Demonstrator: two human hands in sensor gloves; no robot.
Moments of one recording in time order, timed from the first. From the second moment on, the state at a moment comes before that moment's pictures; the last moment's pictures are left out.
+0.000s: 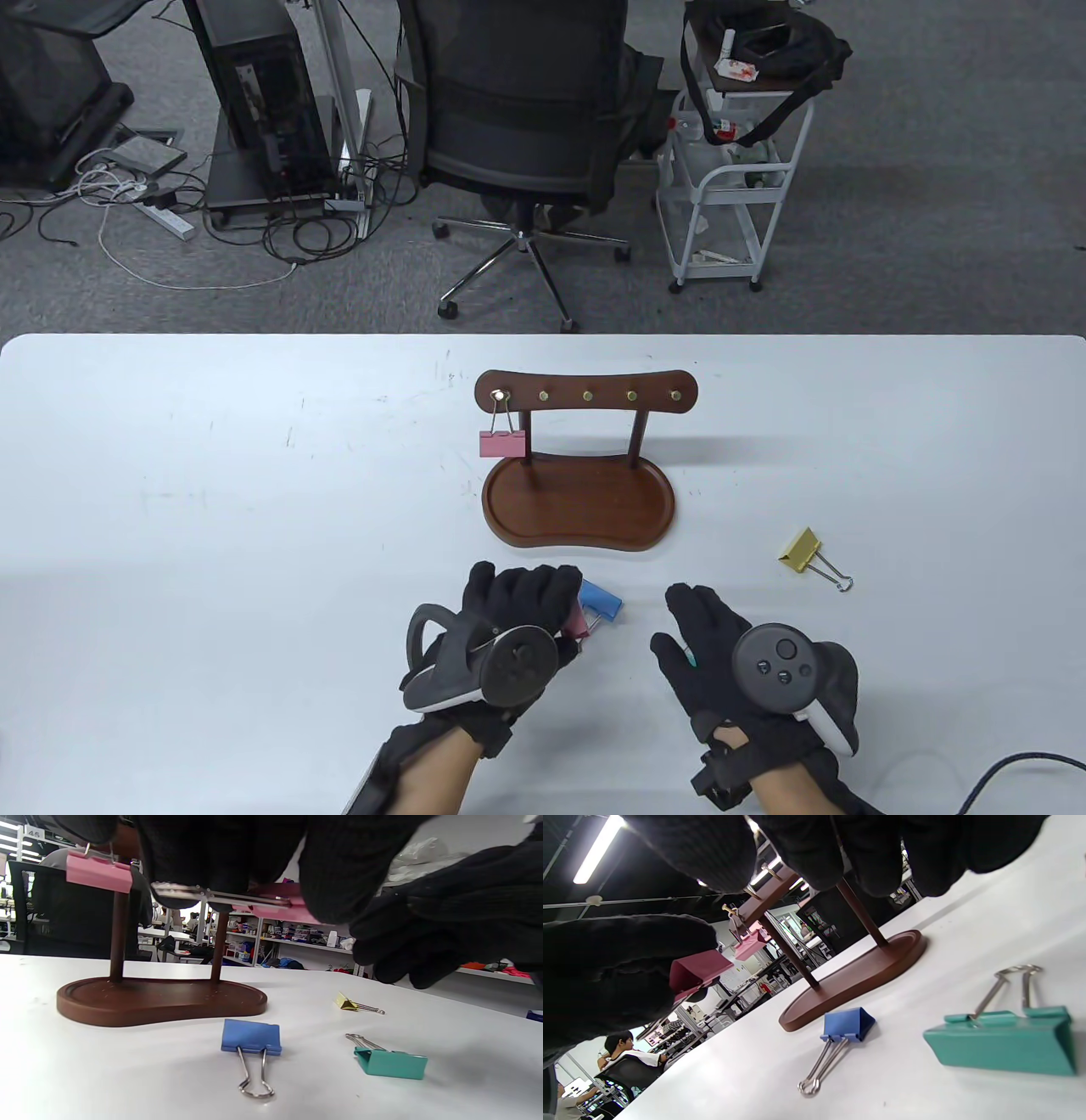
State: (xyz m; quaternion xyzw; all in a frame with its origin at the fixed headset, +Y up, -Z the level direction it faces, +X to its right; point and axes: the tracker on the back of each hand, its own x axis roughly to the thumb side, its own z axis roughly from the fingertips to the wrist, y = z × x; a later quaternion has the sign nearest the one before) left_hand -0.073 -0.675 -0.237 0.03 -0.30 0.09 0.95; right_hand 0.178 -0.699 -0.223 0.11 0.00 0.94 0.32
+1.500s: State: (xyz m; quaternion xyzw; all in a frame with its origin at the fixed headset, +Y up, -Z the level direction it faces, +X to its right) left_hand -0.066 -0.659 -0.196 0.09 -0.39 0.15 0.91; right_hand 0.144 -0.680 -0.202 0.38 -0.13 0.87 0.28
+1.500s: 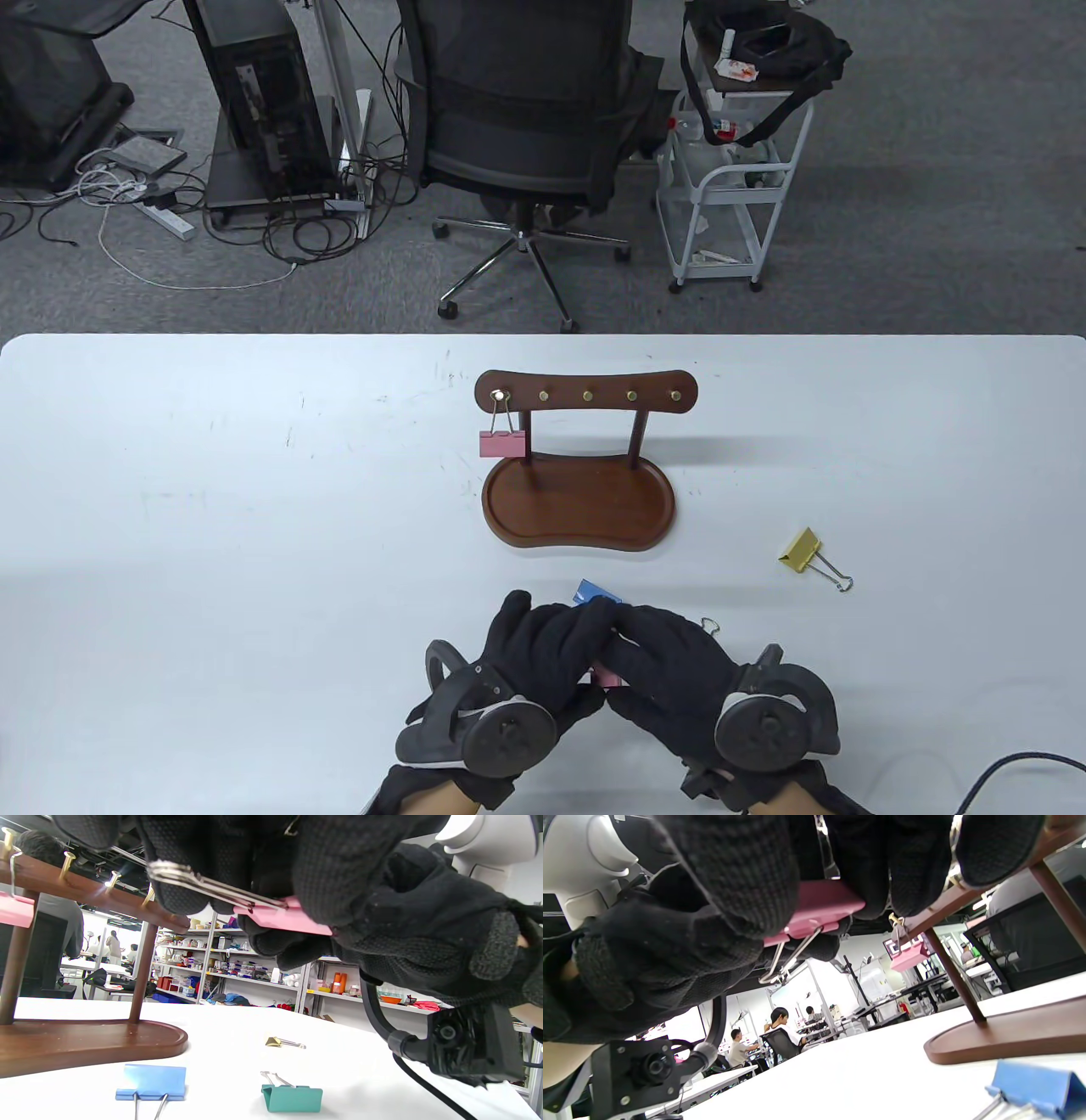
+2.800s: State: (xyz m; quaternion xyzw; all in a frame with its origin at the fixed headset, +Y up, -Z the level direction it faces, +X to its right) left_hand -0.097 -0.659 -0.210 0.10 -0.20 0.14 0.96; right_hand 0.123 -0.594 -0.284 0.13 -0.27 0.91 0.29
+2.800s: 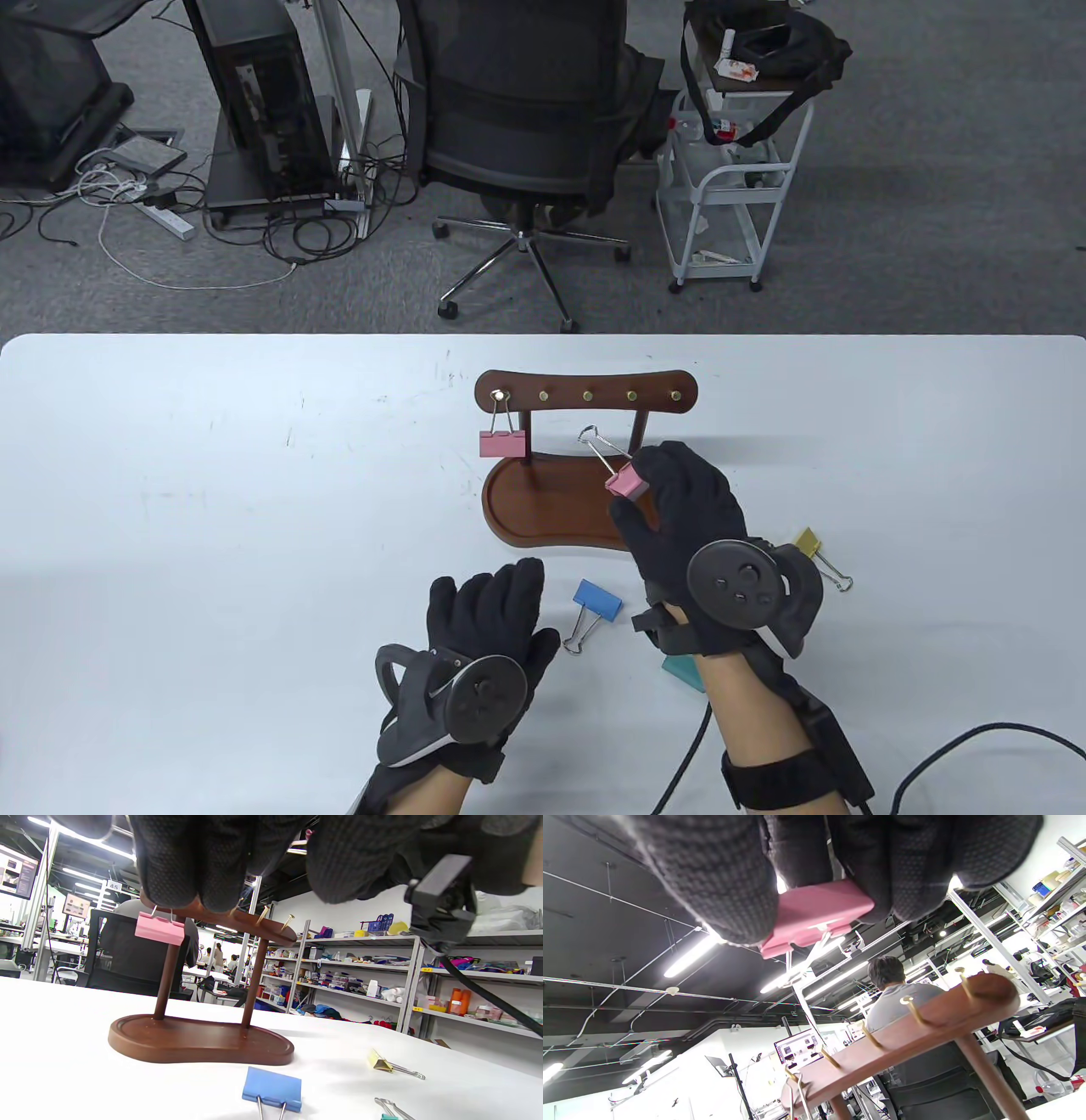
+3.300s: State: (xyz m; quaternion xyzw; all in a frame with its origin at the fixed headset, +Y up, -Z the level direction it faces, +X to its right) left_hand -0.100 -0.660 -0.213 0.09 -0.19 0.15 0.97; right_hand 0.072 -0.598 -0.329 0.08 -0.23 0.93 0.27
